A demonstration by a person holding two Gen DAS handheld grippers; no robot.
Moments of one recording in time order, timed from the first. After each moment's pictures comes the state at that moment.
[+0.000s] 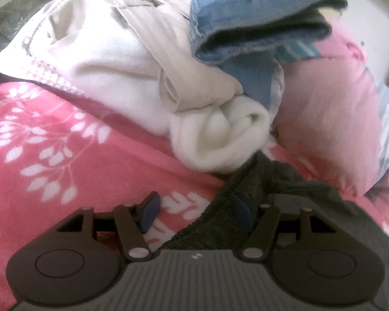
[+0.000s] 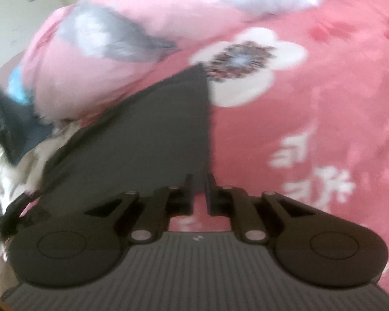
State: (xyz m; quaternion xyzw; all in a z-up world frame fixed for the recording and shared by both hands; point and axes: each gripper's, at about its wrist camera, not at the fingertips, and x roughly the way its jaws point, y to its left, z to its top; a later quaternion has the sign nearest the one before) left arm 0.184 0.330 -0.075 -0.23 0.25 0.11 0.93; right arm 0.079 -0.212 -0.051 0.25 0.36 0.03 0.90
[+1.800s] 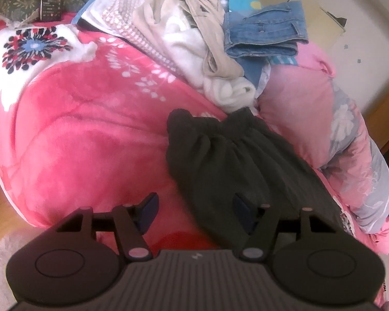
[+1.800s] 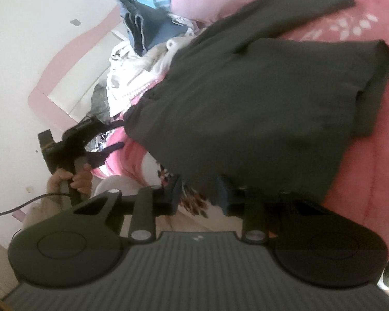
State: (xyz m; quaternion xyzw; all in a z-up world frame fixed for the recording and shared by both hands) left arm -0.025 0.326 -0.063 -0.32 0.29 0.07 0.90; right arm -0.080 -0.086 -0.094 0.25 0.36 0.31 0.84
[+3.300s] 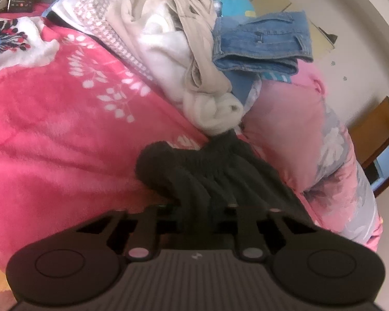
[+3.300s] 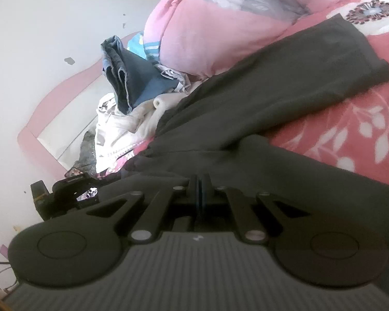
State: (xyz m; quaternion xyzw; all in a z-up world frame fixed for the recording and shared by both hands) left arm 0.042 0.347 -0.065 -0.37 0.25 0.03 0.90; right arm 0.032 -0.096 -0.096 0.30 0.29 0.27 0.87
